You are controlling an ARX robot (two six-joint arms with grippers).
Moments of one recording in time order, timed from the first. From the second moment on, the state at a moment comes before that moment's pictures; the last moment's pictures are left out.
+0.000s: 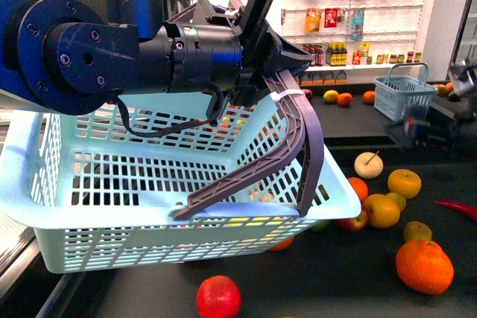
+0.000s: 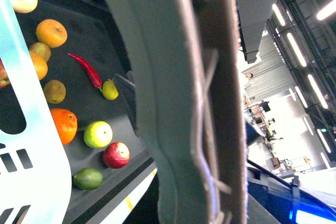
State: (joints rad) left arm -0.39 2.01 1.39 0.56 0.73 -0.86; right arm -0.15 2.16 1.20 0.72 -0.37 0.16
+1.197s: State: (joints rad) left arm -0.39 2.01 1.39 0.56 0.73 -0.86; right arm 0.23 2.66 1.31 0.55 -0.39 -0.37
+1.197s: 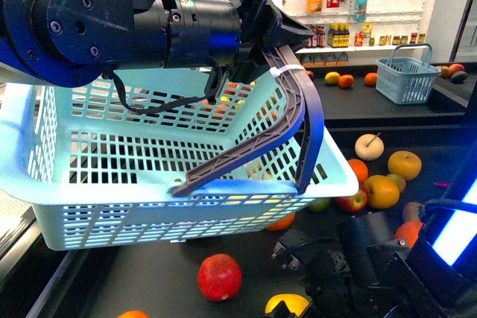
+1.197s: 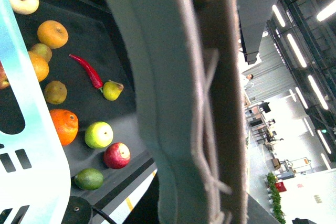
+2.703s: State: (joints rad) left arm -0.39 2.01 1.39 0.56 0.73 -0.86; right arm 0.20 2.75 1.43 0.54 -0.26 -0.46
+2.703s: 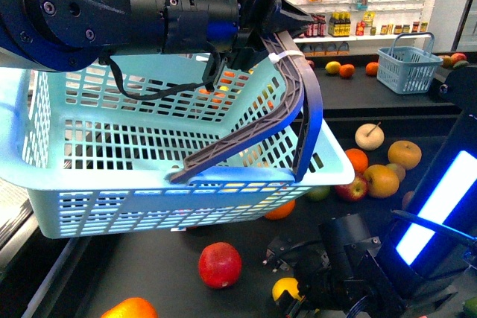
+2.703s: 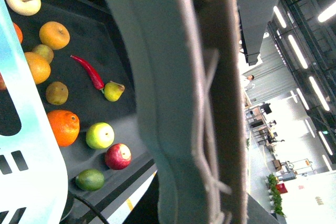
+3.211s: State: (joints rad) left arm -0.39 2.01 1.39 0.56 0.73 -0.86; right arm -0.12 2.21 1.27 0.61 -0.27 -0.18
